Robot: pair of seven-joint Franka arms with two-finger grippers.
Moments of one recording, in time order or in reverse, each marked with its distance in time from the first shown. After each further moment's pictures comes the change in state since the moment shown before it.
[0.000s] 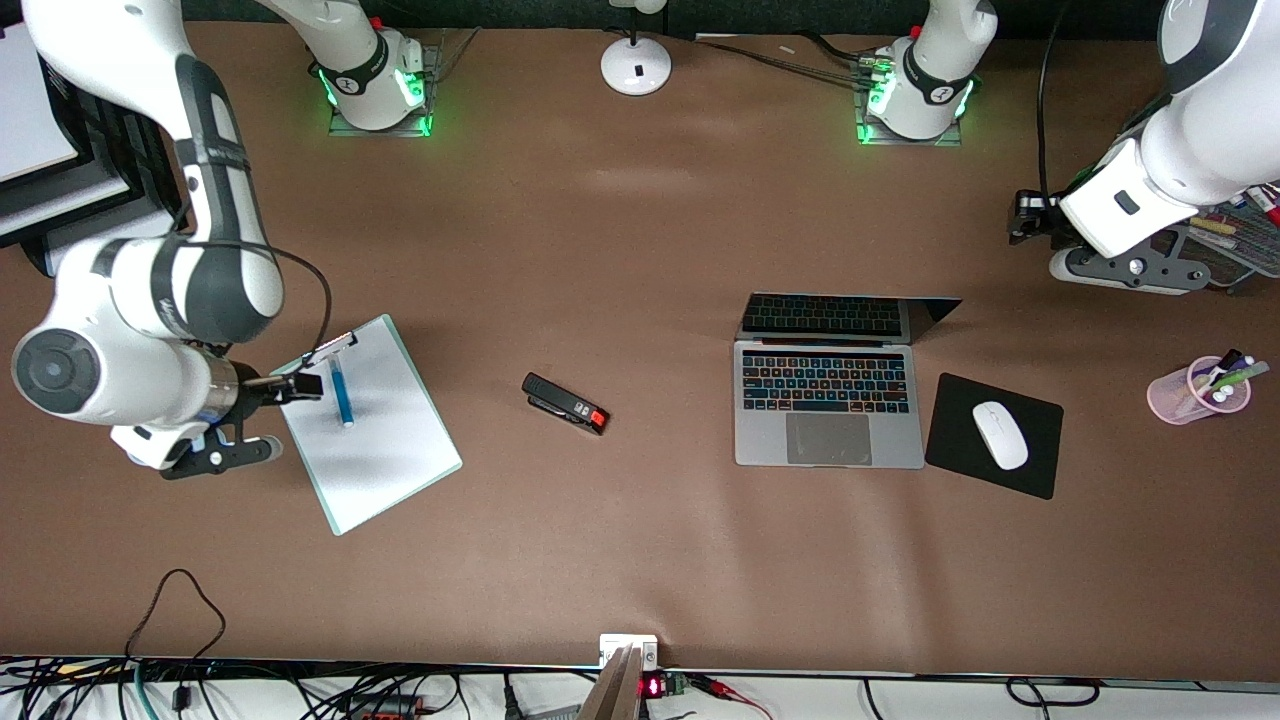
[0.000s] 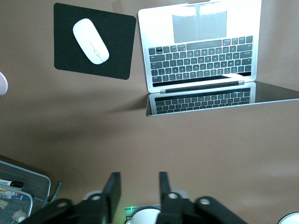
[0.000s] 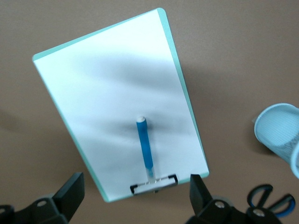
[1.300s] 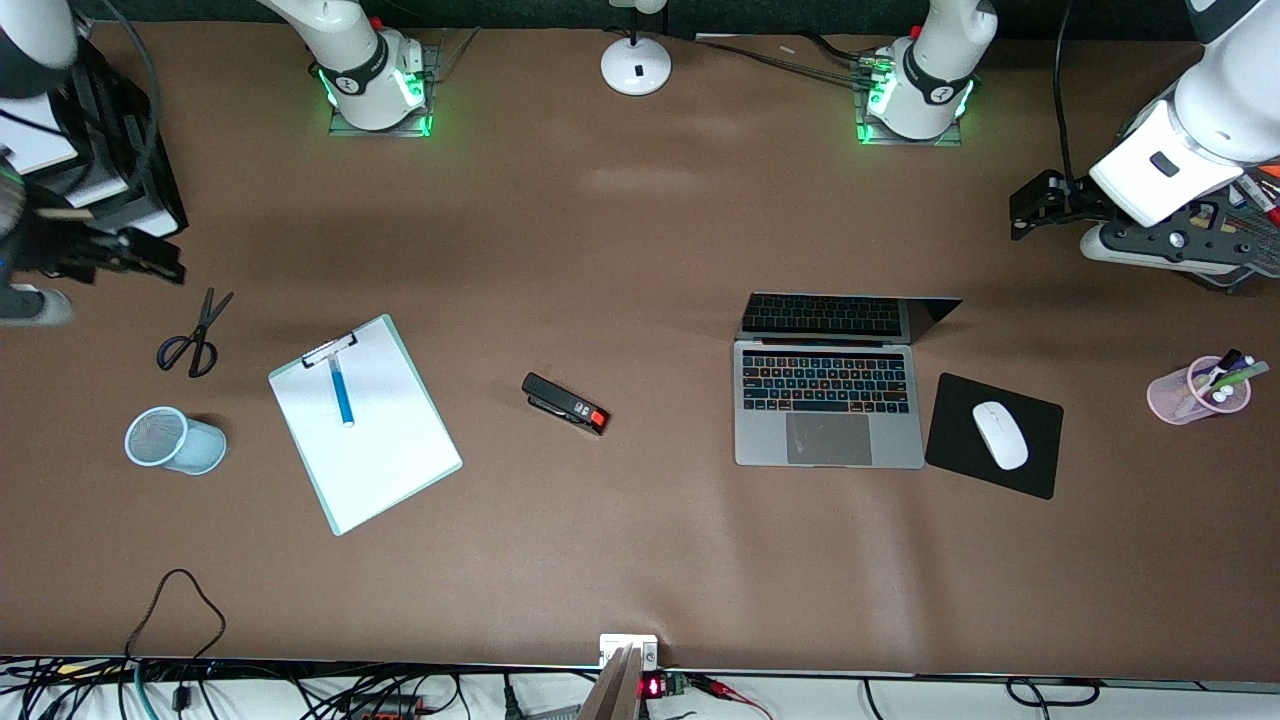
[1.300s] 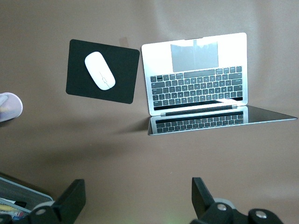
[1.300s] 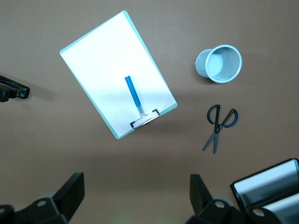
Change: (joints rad) left arm 0.002 -0.055 0.001 0.000 0.000 0.088 0.000; right arm -0.022 -0.366 -0.004 0.048 -0.078 -0.362 0.177
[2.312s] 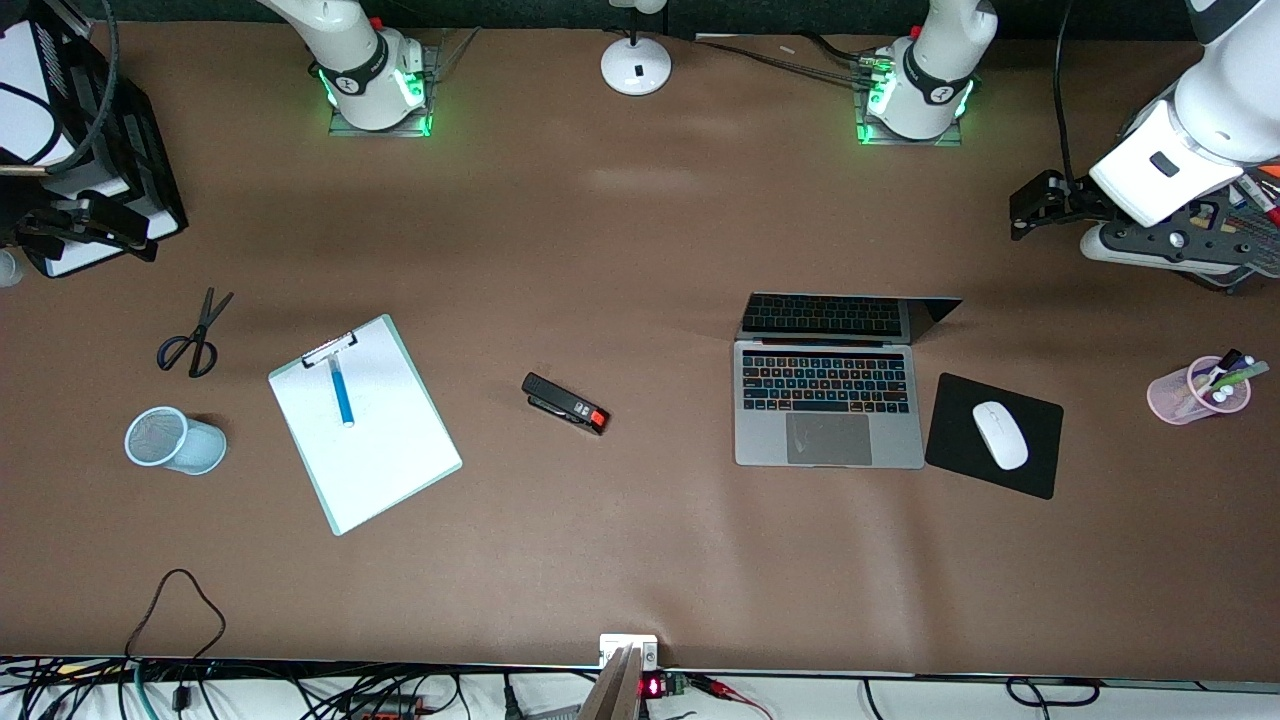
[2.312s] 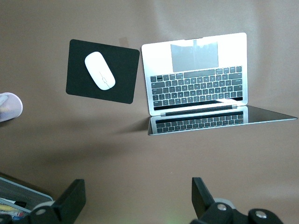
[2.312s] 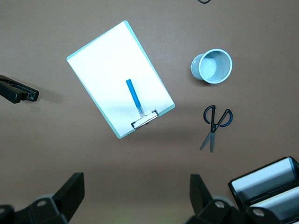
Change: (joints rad) left arm 0.000 0.000 0.000 0.000 0.000 0.000 0.000; right arm -0.010 -0.090 -0.009 0.014 0.002 -0.043 0.000
